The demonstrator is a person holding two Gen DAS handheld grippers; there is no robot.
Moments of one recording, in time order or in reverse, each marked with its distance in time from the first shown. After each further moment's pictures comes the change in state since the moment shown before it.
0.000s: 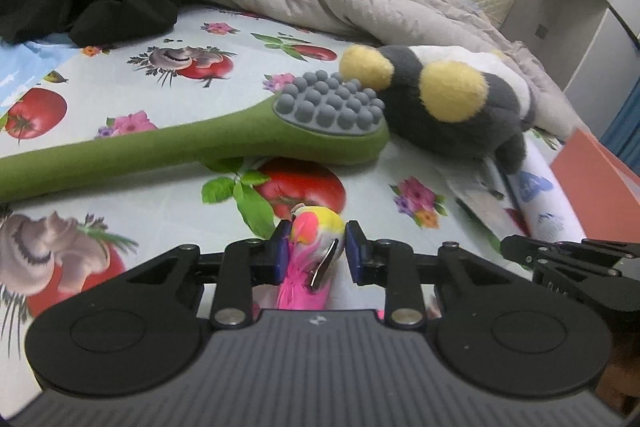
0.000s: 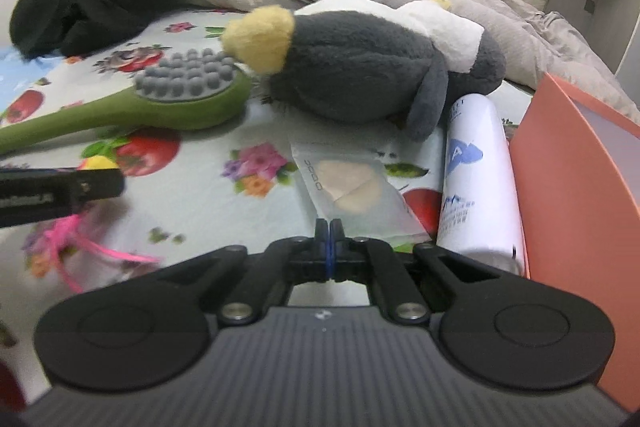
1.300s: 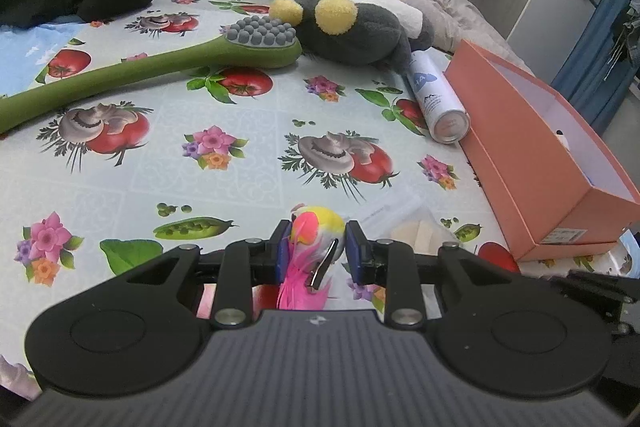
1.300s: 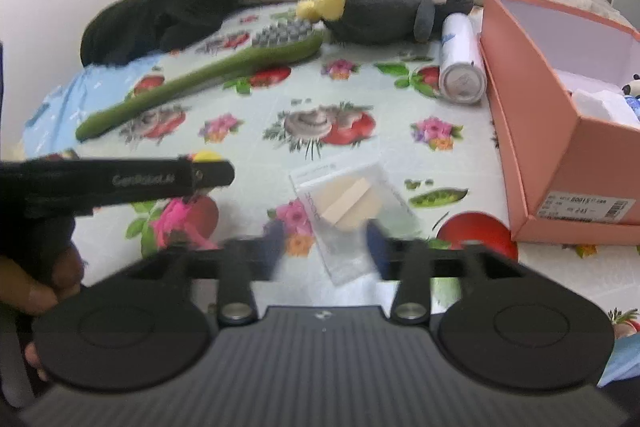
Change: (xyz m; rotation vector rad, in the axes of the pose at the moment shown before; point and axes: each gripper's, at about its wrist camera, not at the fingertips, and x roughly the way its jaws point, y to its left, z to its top) left arm -0.157 -0.032 -0.088 0.109 0.119 -0.107; right arm -0.177 0.025 -0.110 0.193 0.017 0.159
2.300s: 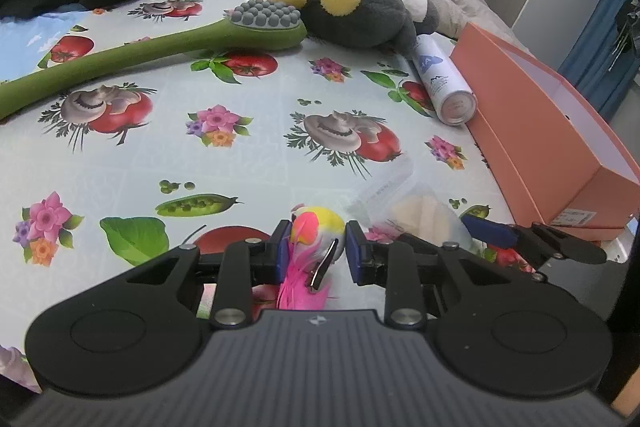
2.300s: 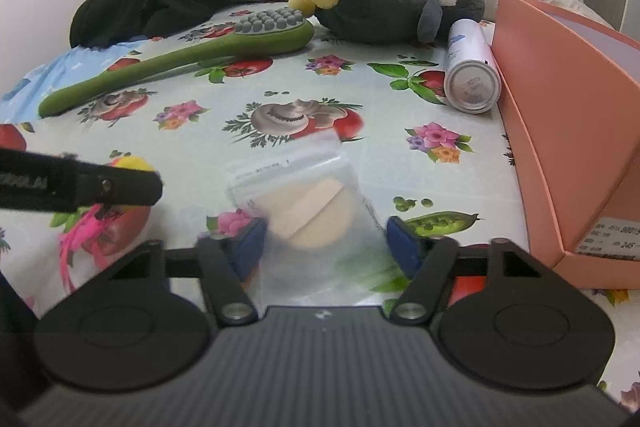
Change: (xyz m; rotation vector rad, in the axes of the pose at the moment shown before) left arm 0.005 0.001 -0.013 0.008 0.027 0.012; right arm 0.064 -0.015 -0.016 -0.103 -0.046 -0.033
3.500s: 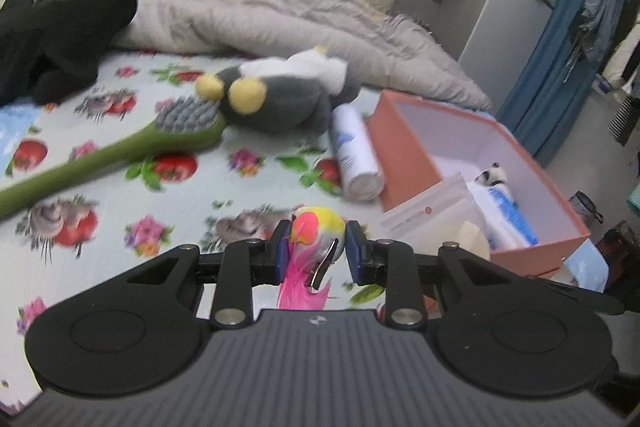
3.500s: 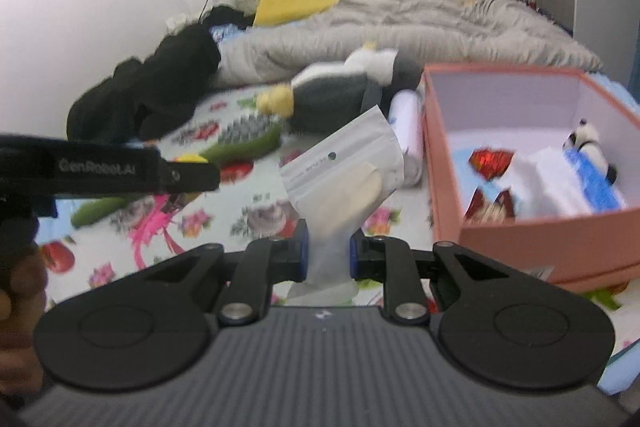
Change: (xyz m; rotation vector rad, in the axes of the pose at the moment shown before) left arm -0.055 -0.076 0.069 0.076 -0.092 -0.090; right arm -0.120 -0.040 0.061 0.186 -0.133 -0.028
